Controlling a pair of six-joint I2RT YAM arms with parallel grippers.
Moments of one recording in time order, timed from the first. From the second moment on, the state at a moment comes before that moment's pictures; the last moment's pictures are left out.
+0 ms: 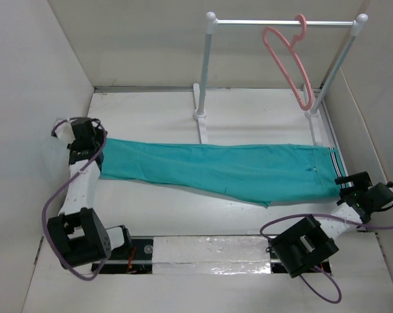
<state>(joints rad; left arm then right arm) 0.31 1.24 0.86 -0.27 -0.27 -0.89 -1.09 0.86 0.40 -0.15 -0.39 0.45</state>
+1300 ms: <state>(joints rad) -1.05 1.54 0.68 0.21 -0.60 -0.87 -0.78 0.64 0.61 -0.11 -0.53 0.43</state>
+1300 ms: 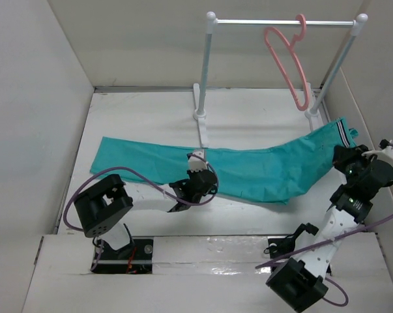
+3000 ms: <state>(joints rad) -1.36 1.97 0.97 0.37 -0.63 -0.95 -0.22 0.85 1.22 -0.31 -0.55 0.28</state>
